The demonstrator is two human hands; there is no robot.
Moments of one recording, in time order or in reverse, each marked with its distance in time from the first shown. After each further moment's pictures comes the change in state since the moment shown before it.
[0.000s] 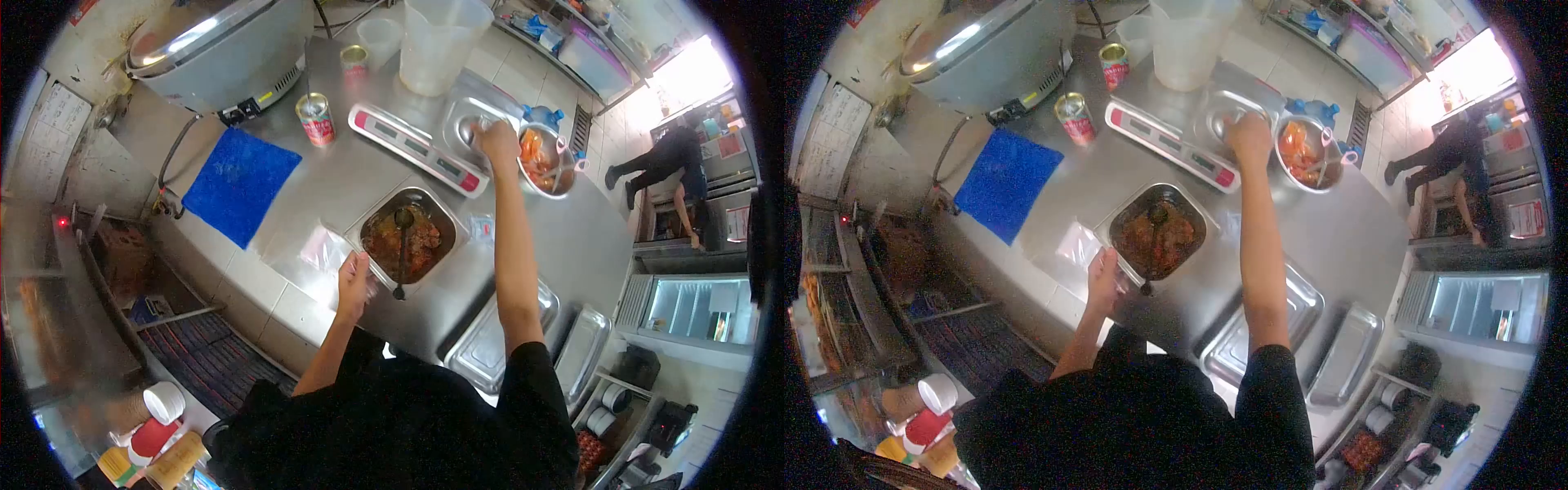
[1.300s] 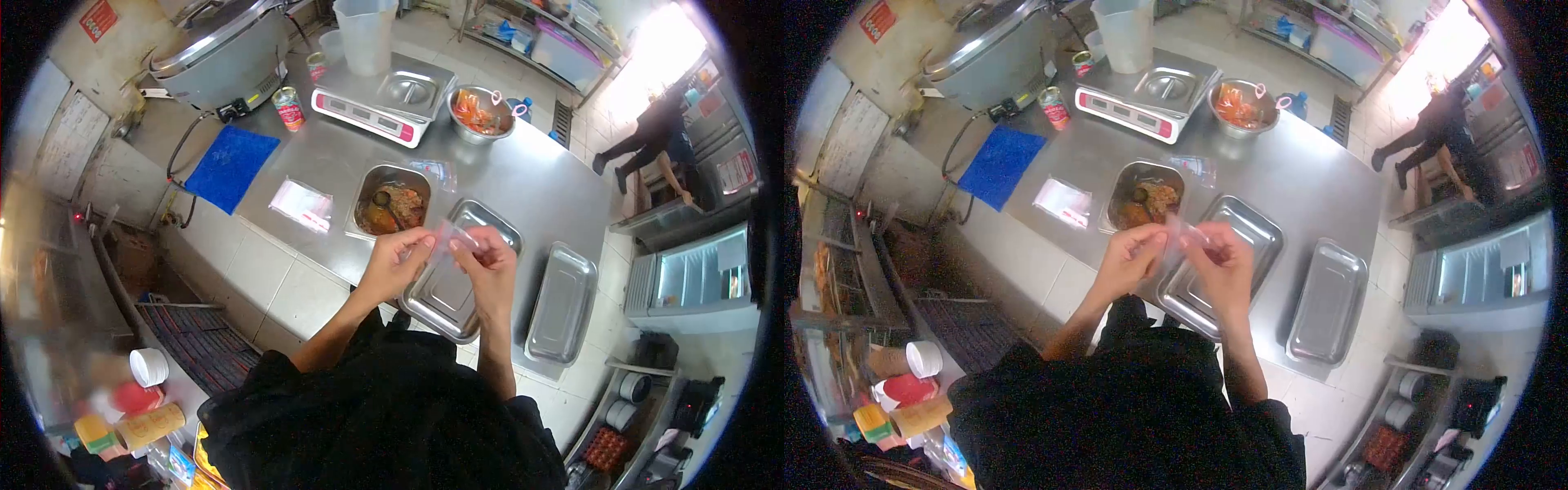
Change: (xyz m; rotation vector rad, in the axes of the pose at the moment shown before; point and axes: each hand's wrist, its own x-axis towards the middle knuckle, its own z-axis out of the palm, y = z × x) left_hand -0.185 0.018 0.152 0.415 -0.558 0.101; right_hand -0.346 0.131 -0.153 1.565 -0.236 -0.025
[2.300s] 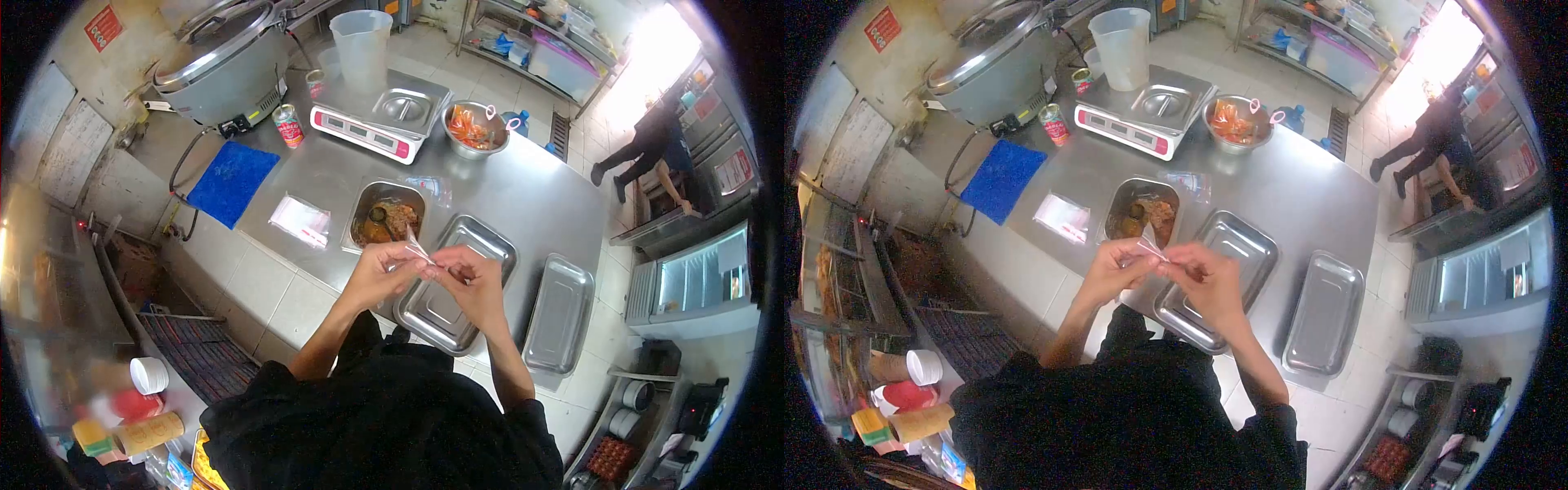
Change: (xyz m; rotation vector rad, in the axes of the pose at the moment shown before) left_hand 0.002 0.010 -0.005 -0.088 -0.087 0.086; right_hand 0.004 0.002 -0.011 -0.418 -0.177 -0.069
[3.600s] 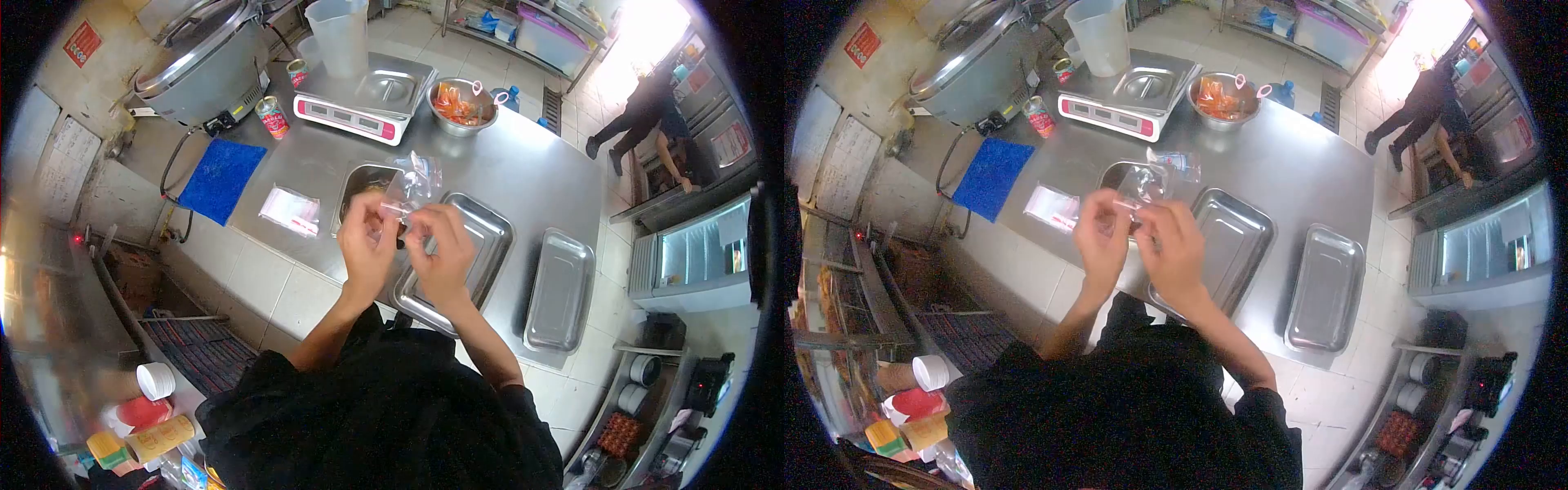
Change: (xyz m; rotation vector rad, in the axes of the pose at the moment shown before) left_hand 0.027 -0.016 0.017 0.536 0.585 0.504; right_hand 0.016 -0.003 0.034 -0.281 0.362 -0.543
